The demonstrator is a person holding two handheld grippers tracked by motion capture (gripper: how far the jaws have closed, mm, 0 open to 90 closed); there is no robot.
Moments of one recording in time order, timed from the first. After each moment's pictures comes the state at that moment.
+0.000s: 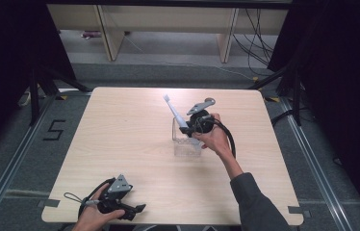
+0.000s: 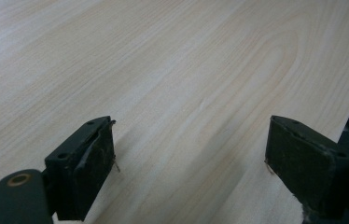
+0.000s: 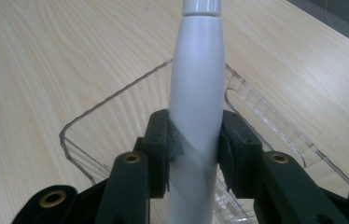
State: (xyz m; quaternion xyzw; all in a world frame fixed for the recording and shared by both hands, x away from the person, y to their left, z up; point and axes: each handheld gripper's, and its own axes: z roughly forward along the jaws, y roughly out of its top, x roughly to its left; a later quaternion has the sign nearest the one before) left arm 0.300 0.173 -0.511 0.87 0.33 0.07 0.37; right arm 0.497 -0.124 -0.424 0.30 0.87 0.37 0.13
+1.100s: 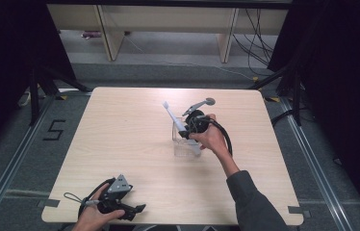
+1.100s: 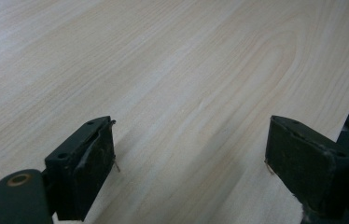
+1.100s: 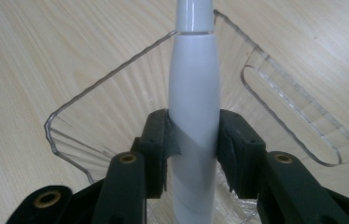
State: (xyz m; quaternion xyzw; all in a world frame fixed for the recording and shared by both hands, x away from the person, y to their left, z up) left arm 0.299 0.172 -0.510 0.86 0.33 0.07 0.38; right arm 0.502 -0.112 -0.429 0.33 0.89 0.30 0.10
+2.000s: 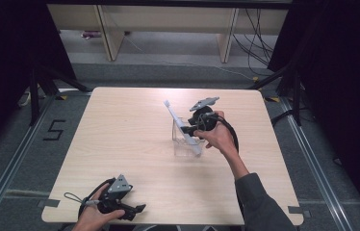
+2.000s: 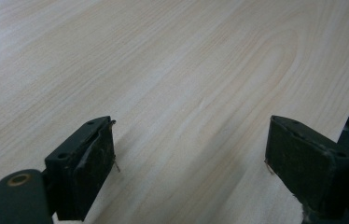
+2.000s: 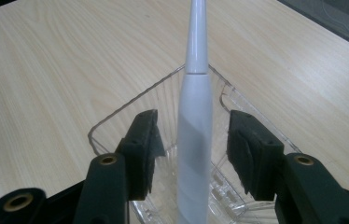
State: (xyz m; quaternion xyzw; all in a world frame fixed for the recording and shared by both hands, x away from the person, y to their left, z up) left arm 0.300 0.172 -0.511 0.86 0.33 0.07 0.37; right arm 0.489 -0.130 -0.401 0.31 0.87 0.37 0.12
